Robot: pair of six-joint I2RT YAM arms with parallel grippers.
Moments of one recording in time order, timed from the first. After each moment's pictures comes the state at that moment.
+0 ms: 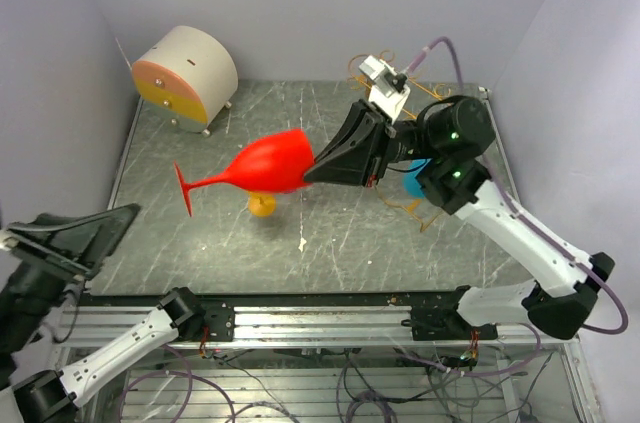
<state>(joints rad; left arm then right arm) -0.83 0.27 1.32 -0.63 -0.19 -0.97 0.83 1.28 1.39 0.50 -1.01 0.84</state>
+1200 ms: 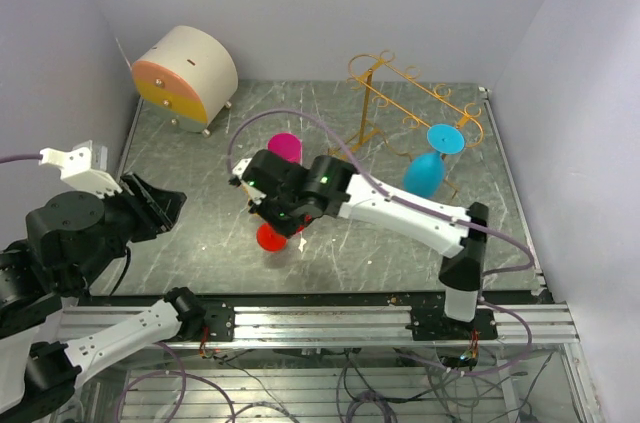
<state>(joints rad) -0.83 0.68 1.57 -1.32 -0.53 -0.76 1.20 1.84 1.95 -1.13 0.05 0.15</state>
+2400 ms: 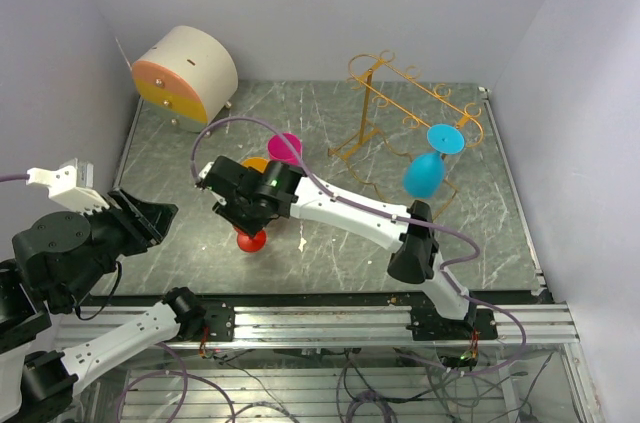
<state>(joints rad) -0.83 0.57 1.51 -1.34 -0.54 -0.81 1.24 2.20 2.29 -1.14 0.12 0.13</state>
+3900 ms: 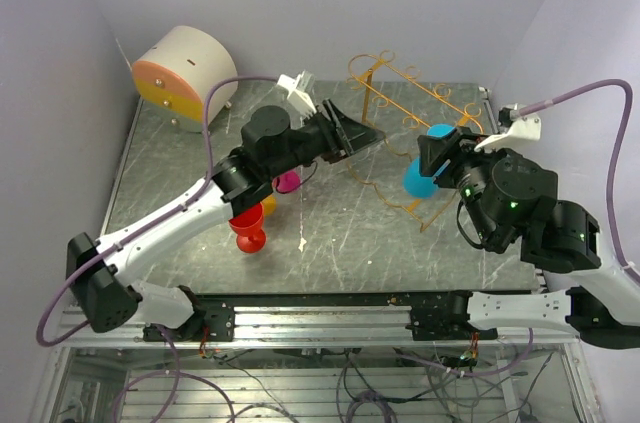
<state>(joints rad) -0.87 1.31 1.24 0.11 0.17 -1.04 1.23 0.93 1.52 -0.74 1.06 0.46</state>
